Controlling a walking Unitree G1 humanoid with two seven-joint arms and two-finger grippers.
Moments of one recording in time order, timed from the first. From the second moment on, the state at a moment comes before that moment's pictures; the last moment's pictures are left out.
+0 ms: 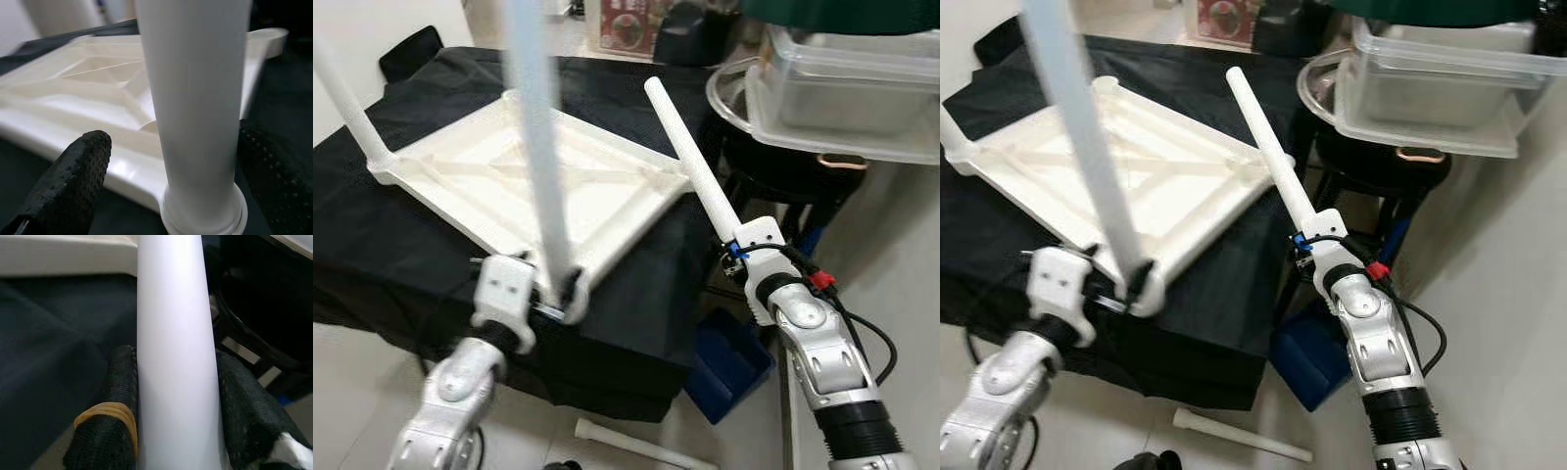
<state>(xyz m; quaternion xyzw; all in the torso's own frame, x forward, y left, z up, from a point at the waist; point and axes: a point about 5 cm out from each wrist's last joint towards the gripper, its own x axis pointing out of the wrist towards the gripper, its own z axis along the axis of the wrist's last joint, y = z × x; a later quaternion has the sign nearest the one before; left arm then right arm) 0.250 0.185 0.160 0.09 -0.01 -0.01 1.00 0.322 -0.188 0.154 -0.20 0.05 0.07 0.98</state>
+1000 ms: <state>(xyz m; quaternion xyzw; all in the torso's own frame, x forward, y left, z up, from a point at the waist) 0.217 0.310 0.189 0.21 -0.02 0.34 0.92 0.320 -0.175 0.151 -0.19 0.05 0.11 0.97</state>
